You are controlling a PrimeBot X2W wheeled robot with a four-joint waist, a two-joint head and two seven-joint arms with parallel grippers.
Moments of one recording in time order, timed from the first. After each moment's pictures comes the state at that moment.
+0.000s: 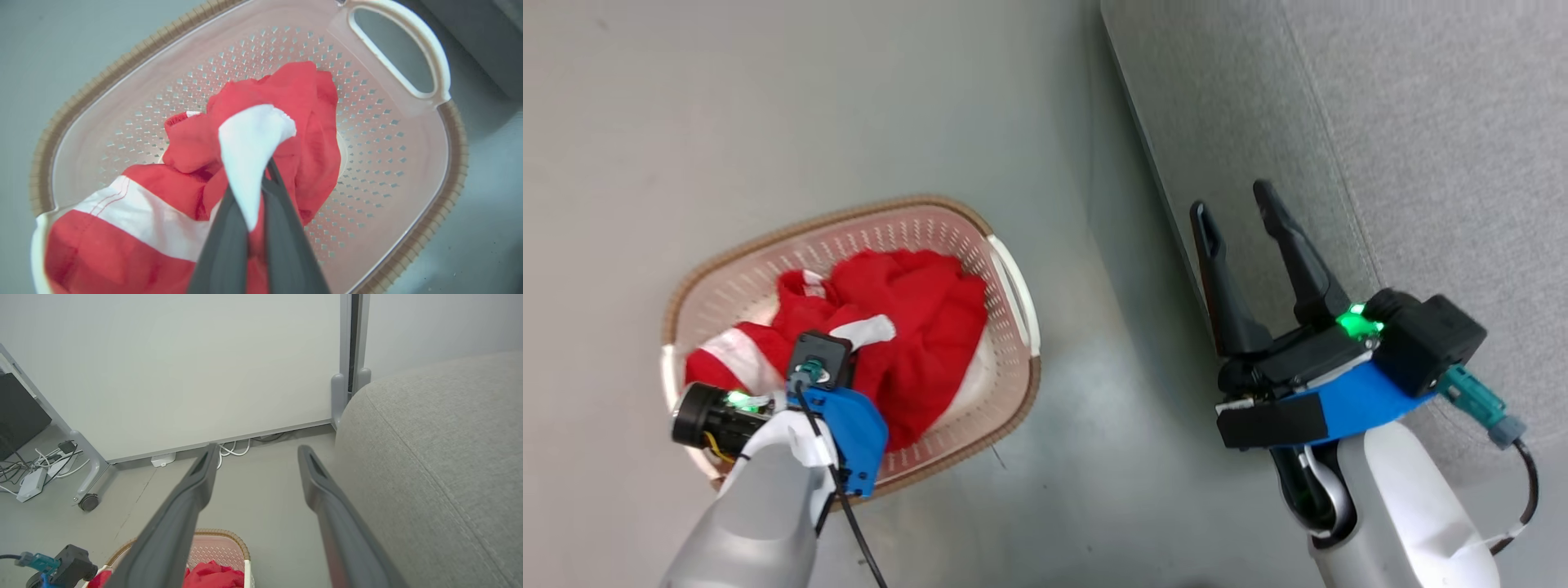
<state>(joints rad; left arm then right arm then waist) -0.68 0.14 -0.40 1.20 -0.12 -0.09 -0.17 -0.38 -0.05 0.25 0.10 0.33 0.13 -0.26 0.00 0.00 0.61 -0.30</state>
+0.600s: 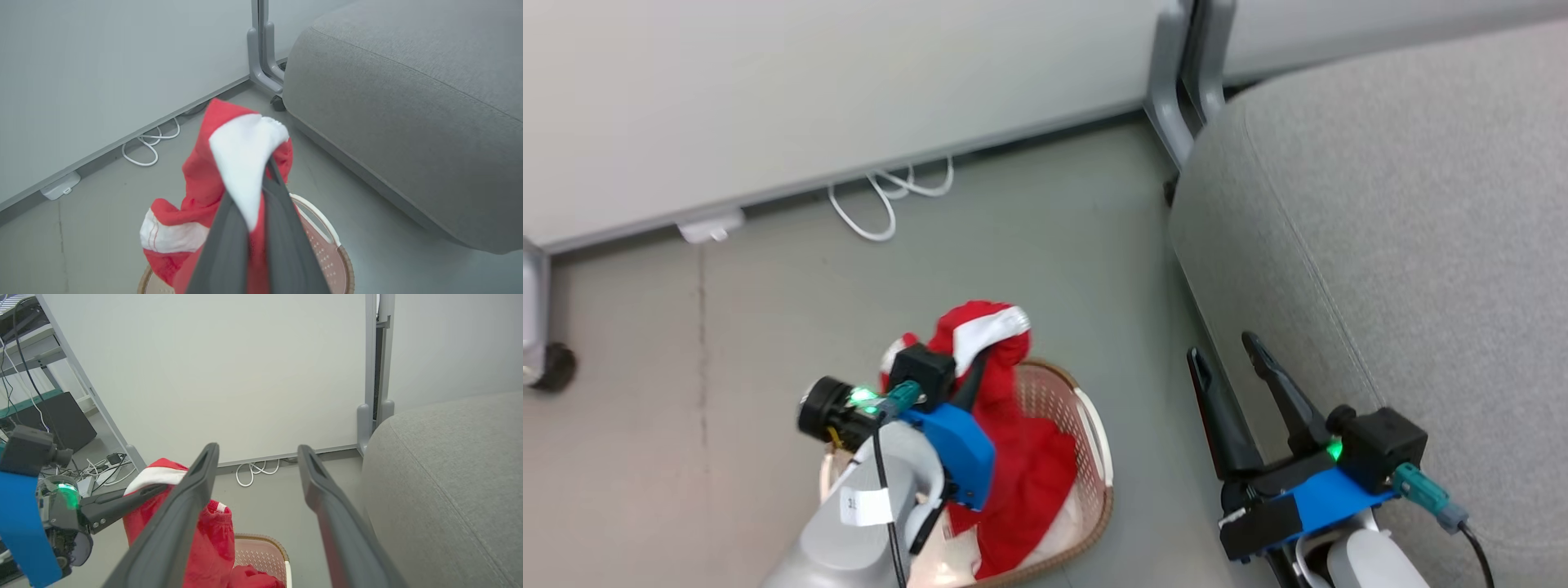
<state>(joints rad) -0.59 0.05 -0.58 0.98 -0.31 -0.13 -0.26 -0.19 -0.05 0.24 0.22 0.28 0.13 -0.26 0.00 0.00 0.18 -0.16</state>
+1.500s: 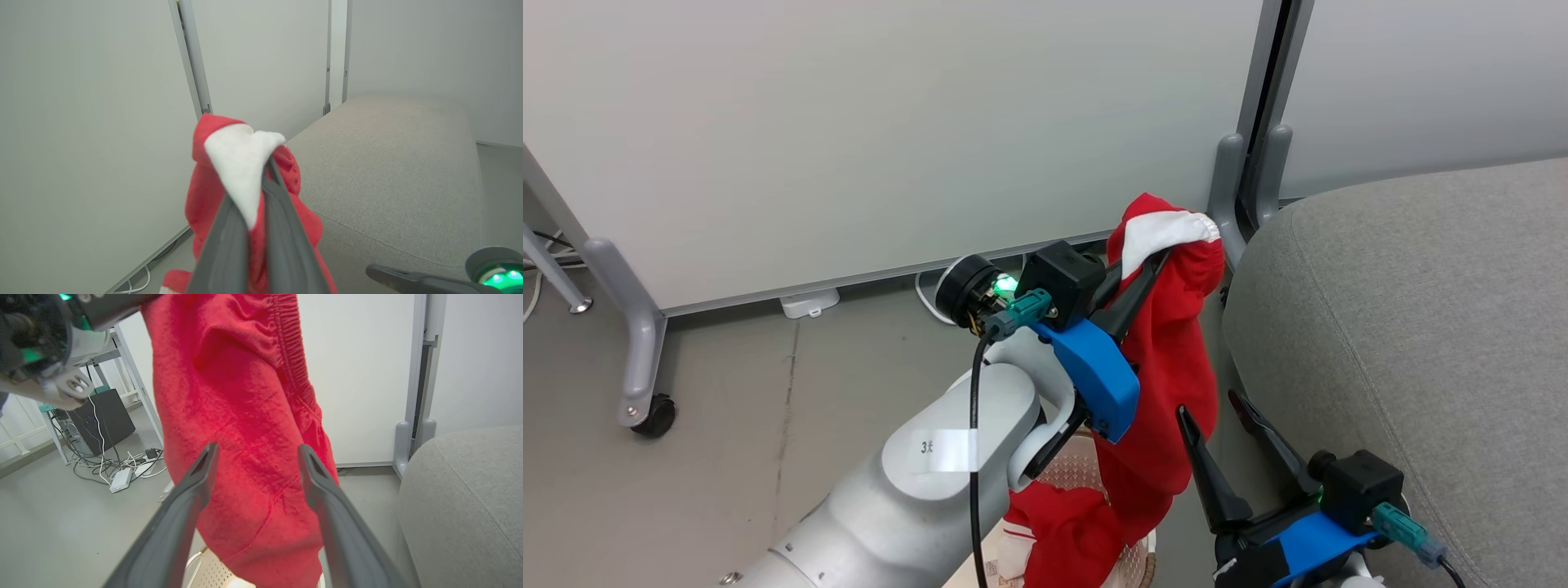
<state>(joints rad) -0.80 0.05 -0.99 0.62 -0.70 -0.05 -0.20 -0.09 -0.05 0.26 0.22 0.27 0.13 -0.22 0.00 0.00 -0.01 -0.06</state>
